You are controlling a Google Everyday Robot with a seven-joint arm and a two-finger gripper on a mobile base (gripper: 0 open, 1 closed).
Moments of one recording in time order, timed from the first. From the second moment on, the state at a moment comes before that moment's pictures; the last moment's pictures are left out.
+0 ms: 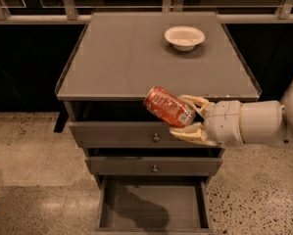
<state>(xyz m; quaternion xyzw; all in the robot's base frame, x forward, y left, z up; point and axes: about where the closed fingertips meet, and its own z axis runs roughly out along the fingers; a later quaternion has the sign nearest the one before) 0.463 -0.092 0.836 -0.58 0.64 0.17 0.48</state>
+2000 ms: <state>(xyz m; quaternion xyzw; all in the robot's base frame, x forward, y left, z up) 0.635 -0.109 0.844 -0.59 0.63 0.23 0.45</state>
